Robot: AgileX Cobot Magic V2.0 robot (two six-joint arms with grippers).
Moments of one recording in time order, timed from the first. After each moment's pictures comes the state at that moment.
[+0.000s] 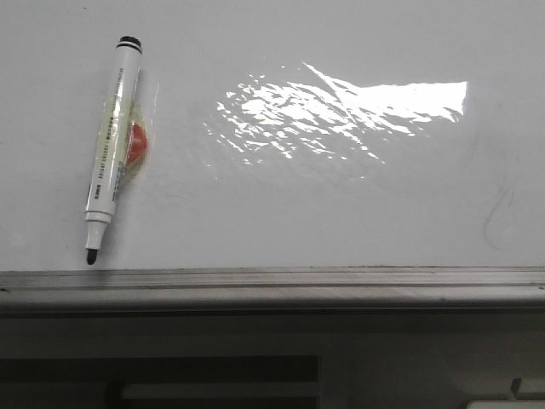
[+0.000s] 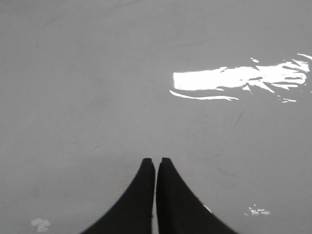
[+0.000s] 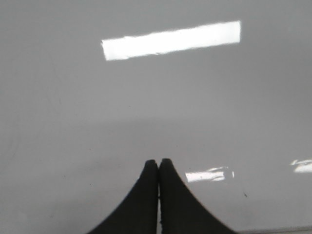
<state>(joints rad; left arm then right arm) -0.04 0.07 -0.09 0.14 0.10 -0.11 -0.10 0.06 -0.06 -0.04 0.20 0.09</state>
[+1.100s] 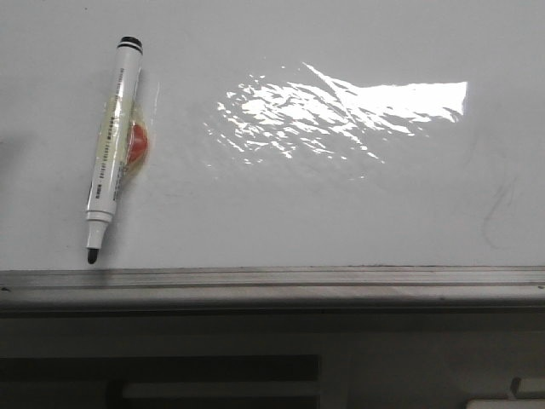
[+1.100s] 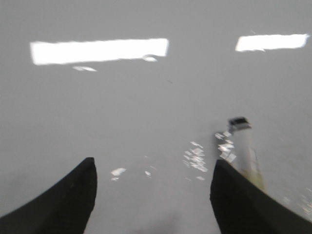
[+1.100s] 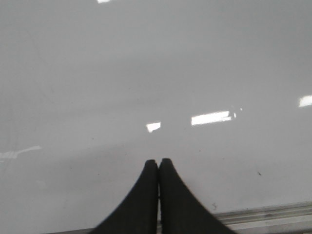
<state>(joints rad) -0.46 0.86 -0.24 0.29 -0.45 -0.36 -0.10 0.28 -0.20 0.05 0.32 0.09</state>
